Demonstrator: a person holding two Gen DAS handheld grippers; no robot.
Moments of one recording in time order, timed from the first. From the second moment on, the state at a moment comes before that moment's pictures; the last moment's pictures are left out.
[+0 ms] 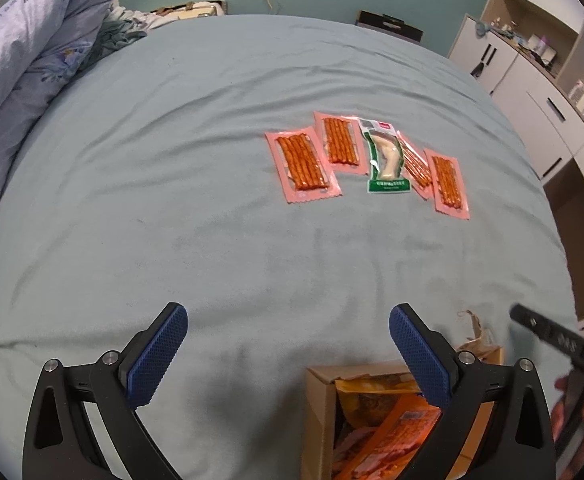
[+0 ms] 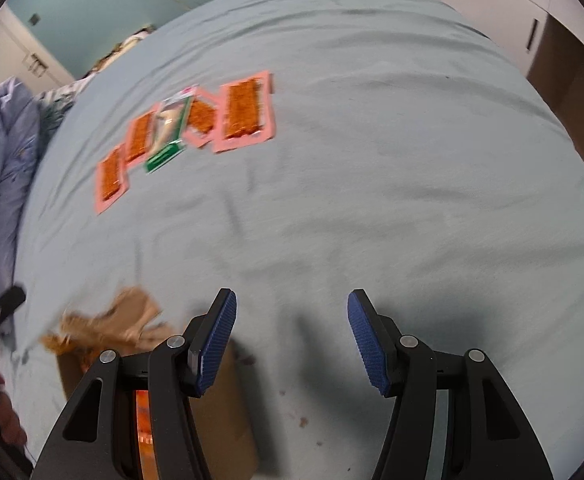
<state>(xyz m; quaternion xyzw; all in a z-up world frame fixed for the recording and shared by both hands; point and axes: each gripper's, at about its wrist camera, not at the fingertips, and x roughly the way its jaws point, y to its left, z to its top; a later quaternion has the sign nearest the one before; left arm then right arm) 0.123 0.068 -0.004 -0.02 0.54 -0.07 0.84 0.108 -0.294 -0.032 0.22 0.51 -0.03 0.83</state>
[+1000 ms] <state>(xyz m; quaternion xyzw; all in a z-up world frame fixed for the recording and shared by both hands) 0.135 0.091 -0.005 -0.11 0.55 -0.10 0.82 0.352 -0.250 -0.079 0.11 0.62 -0.02 0.78</state>
